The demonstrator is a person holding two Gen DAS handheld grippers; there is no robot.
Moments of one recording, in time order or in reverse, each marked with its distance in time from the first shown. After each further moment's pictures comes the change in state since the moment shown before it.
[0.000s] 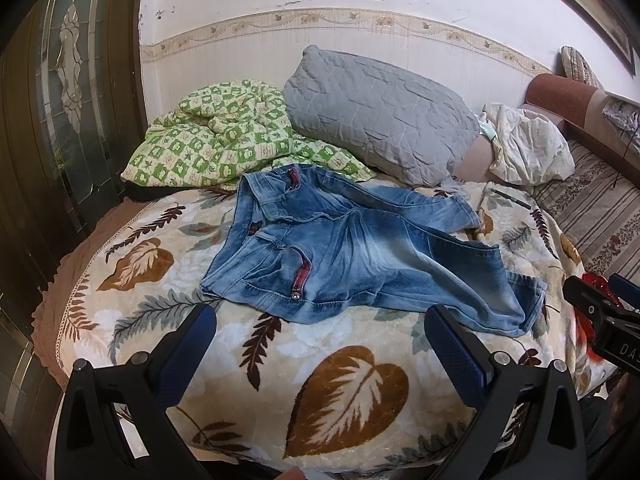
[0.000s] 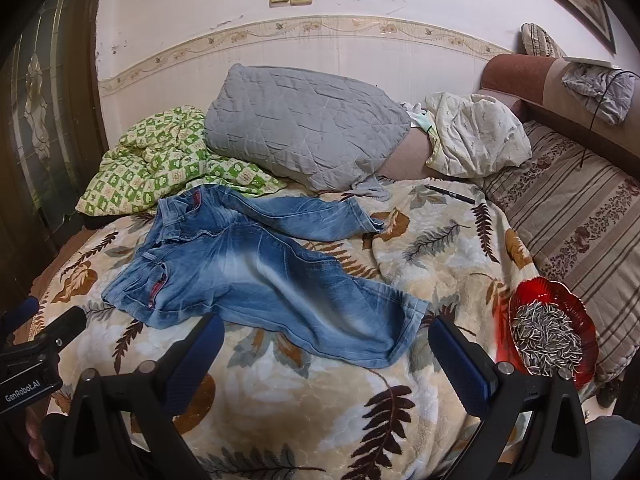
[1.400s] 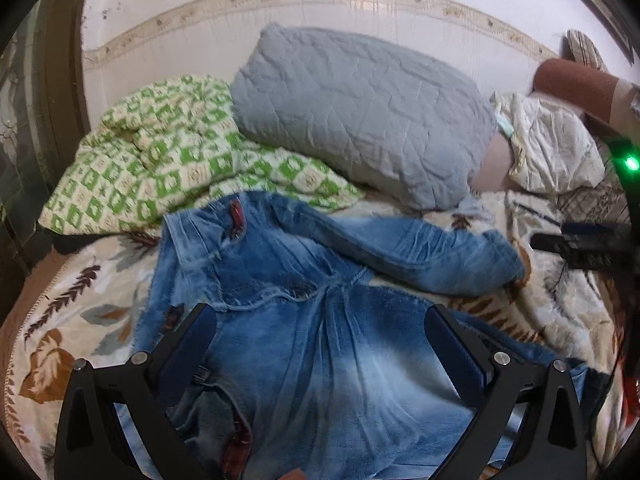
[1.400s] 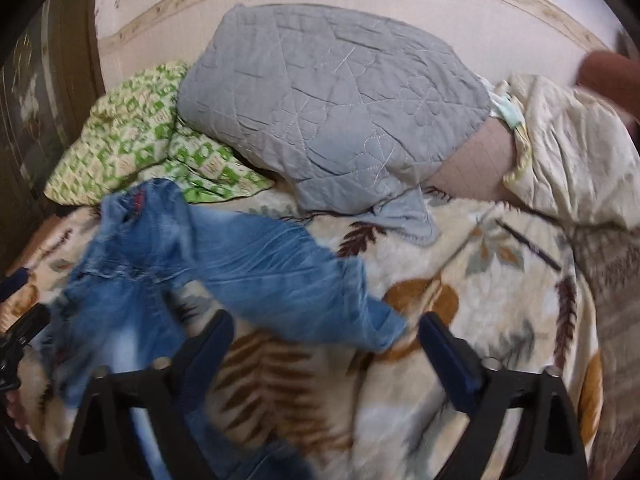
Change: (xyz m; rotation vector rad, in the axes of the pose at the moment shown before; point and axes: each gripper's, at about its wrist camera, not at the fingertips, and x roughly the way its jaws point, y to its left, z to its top) left arm 0.207 -0.040 0.095 0.067 0.014 -0.059; right arm 0.293 -0.059 0.148 -0.209 0.175 0.145
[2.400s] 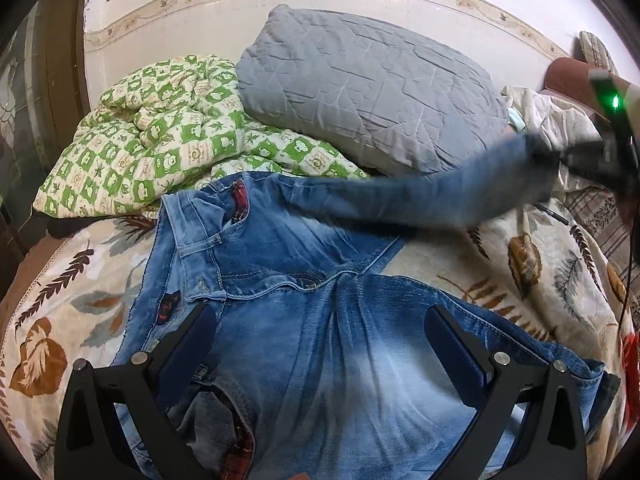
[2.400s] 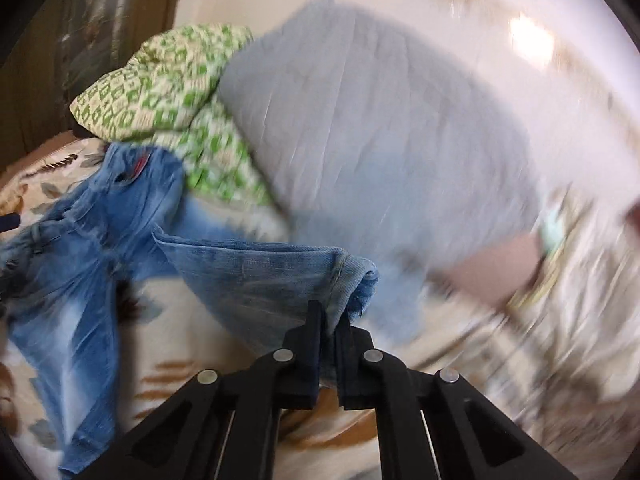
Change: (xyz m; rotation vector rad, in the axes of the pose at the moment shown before) left arm 0.019 0.011 -0.003 -0.042 0.031 0.004; right arm -0.001 -0.007 0.078 -0.448 -0.147 -0.048
